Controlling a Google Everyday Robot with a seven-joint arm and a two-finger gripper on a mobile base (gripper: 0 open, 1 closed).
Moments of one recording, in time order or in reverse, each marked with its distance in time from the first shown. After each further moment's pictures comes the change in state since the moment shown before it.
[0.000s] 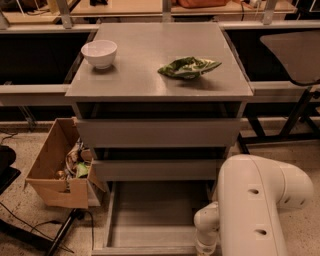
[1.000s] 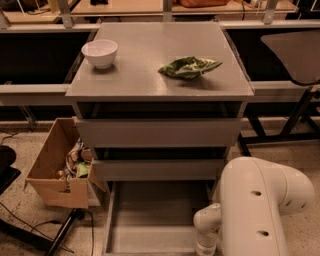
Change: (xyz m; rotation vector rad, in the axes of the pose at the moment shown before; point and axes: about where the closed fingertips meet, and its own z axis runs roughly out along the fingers) arm -0.002 0.016 0.007 -0.061 -0.015 0.001
